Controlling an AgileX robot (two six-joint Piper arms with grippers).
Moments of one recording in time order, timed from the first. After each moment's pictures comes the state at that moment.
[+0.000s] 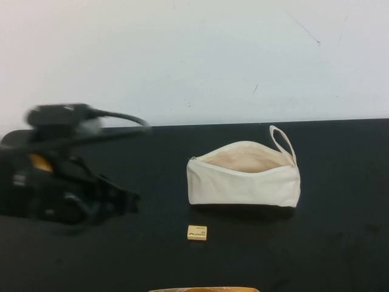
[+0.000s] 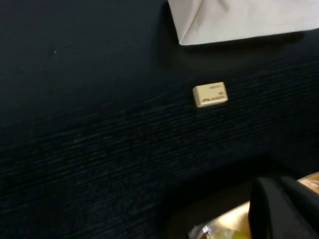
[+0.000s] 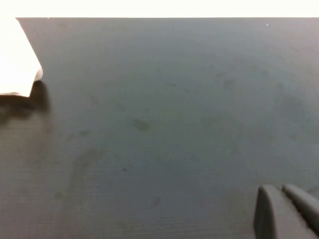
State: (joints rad) right arm -0.04 -0.01 0.02 -0.05 0.42 0.02; left arm -0.35 1.23 -0.98 -0.31 0.80 0.01
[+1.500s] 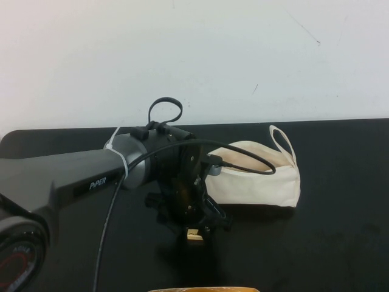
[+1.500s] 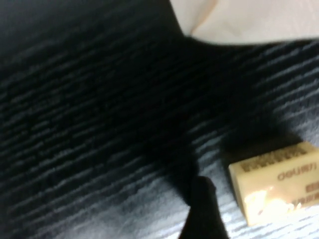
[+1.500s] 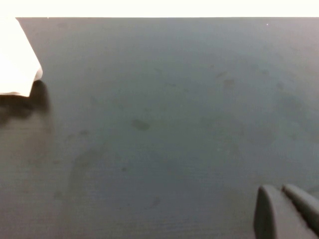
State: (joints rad) right arm -0.04 -0.01 0.02 -0.05 0.42 0.02; left arm -0.59 2.07 -1.47 -0.07 0.87 -0.19
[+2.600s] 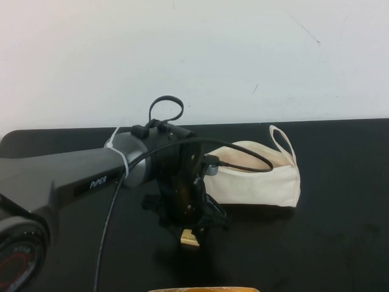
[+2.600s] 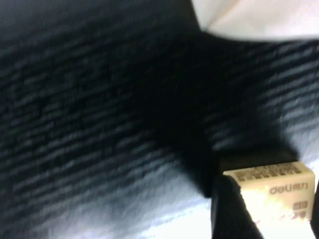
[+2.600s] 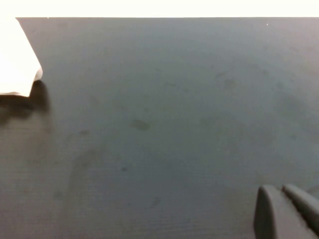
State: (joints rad) right arm -0.04 -0.01 0.02 -0.05 0.42 0.02; left arm -0.59 2.07 -1.48 -0.06 0.90 -0.26
